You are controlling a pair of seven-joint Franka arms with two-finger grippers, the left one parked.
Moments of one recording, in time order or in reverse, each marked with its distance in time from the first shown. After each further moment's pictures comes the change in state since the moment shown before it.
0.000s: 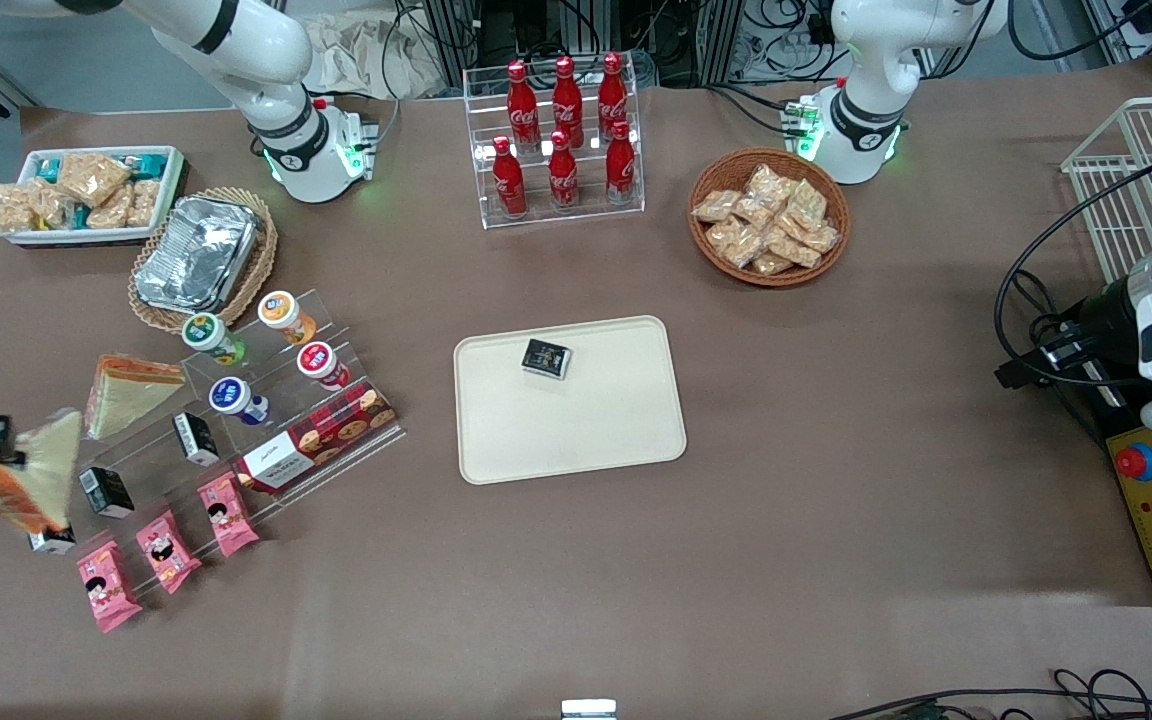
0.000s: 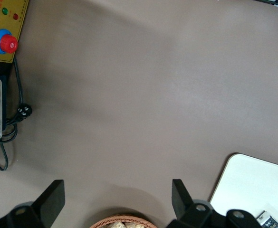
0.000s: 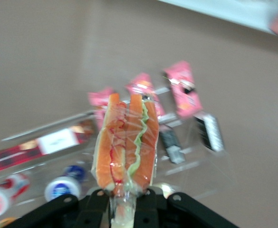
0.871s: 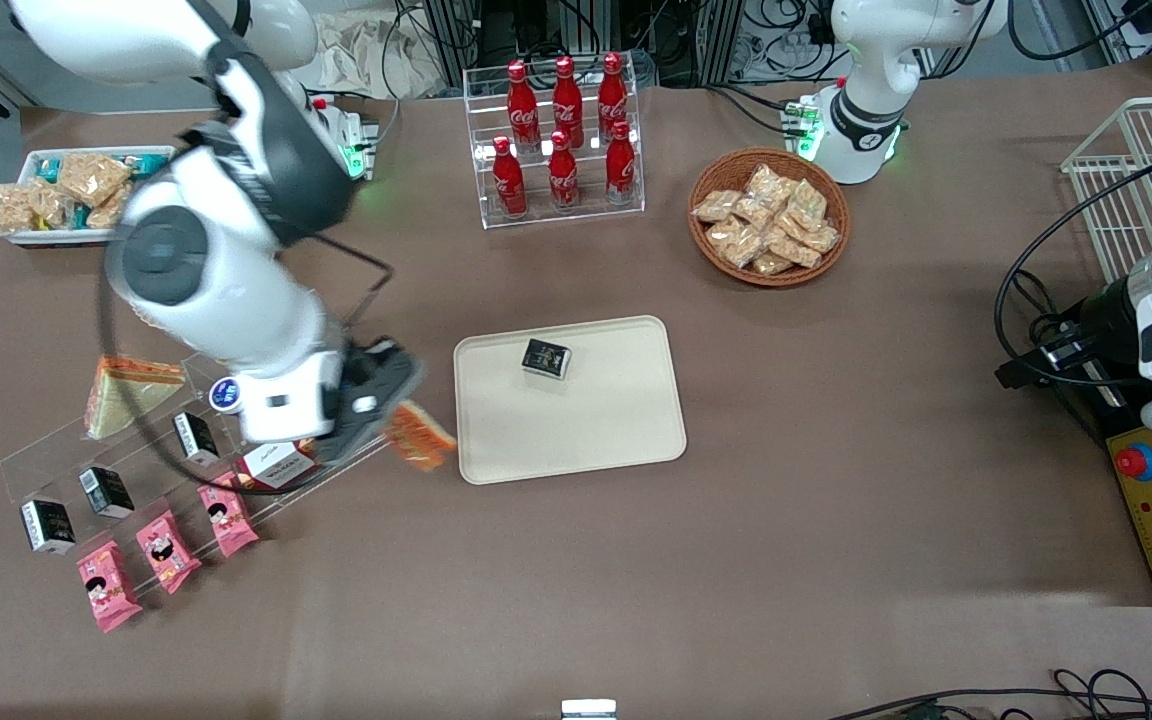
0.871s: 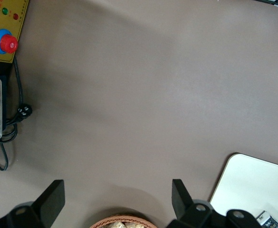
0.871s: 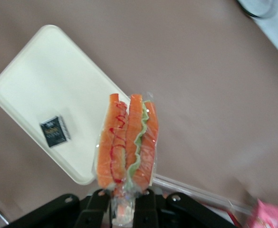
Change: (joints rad) arm 0.463 0.078 0.156 -0.030 -0.002 0.098 0.003
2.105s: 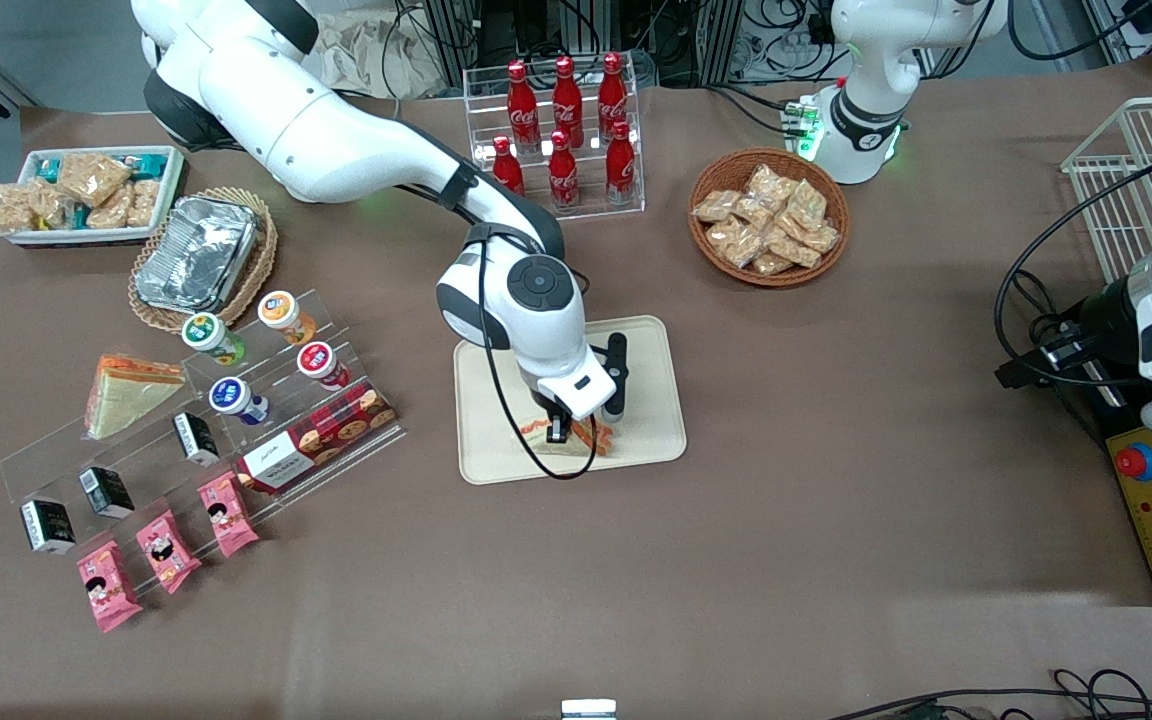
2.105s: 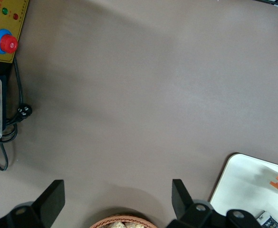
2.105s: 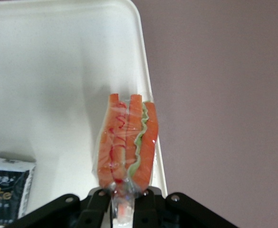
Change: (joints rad) arm 0.294 0.357 -0.010 -0.048 -0.451 0.399 -0.133
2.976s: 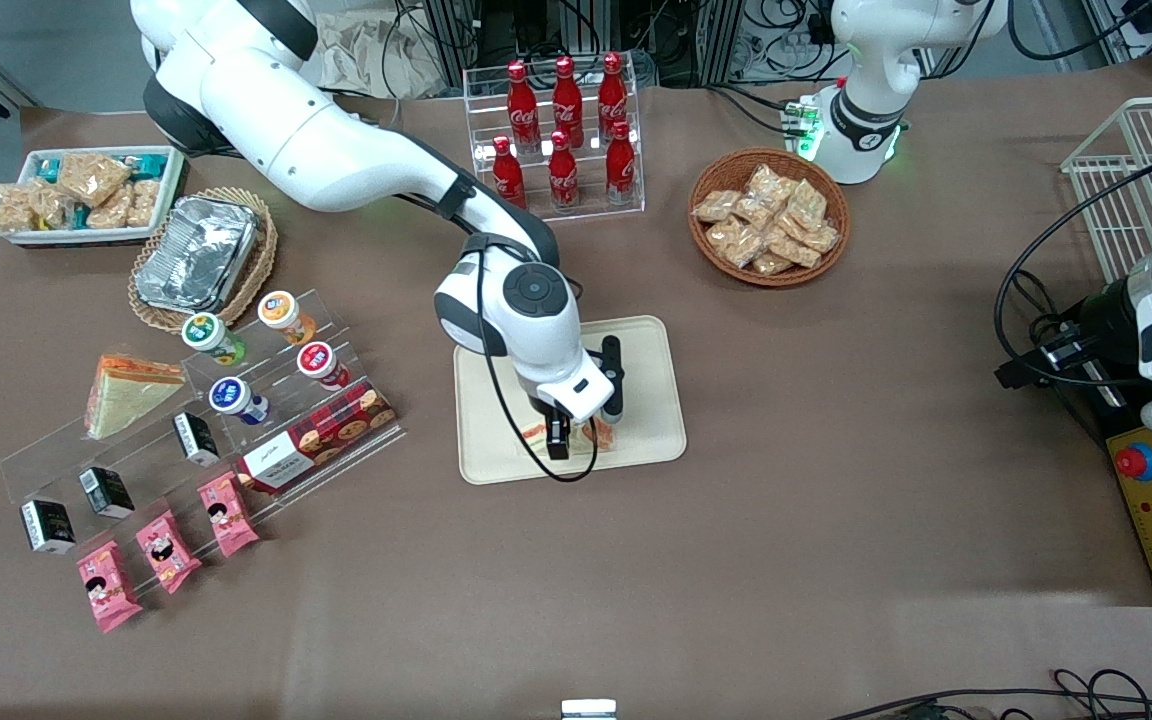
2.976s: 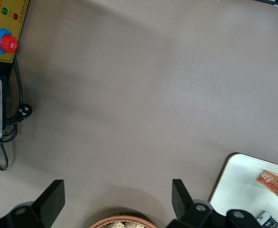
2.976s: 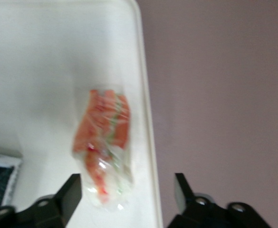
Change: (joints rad) arm -0.034 -0.009 0.001 -0.006 0.001 0.033 -0.056
